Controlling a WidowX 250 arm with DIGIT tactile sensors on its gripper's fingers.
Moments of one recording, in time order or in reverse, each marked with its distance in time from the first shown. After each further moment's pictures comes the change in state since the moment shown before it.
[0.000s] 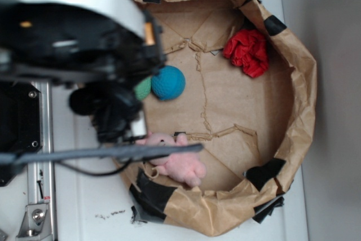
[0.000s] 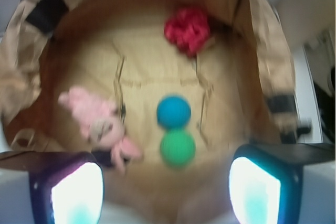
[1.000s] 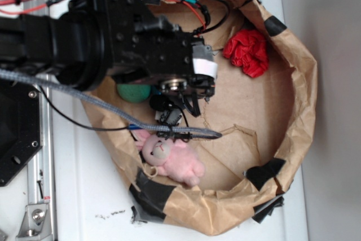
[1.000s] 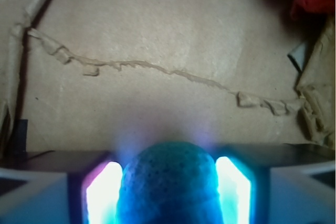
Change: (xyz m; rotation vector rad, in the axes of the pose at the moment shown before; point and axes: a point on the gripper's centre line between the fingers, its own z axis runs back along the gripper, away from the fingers) arm -0.004 -0.011 -0.154 -0.035 0.150 -0.281
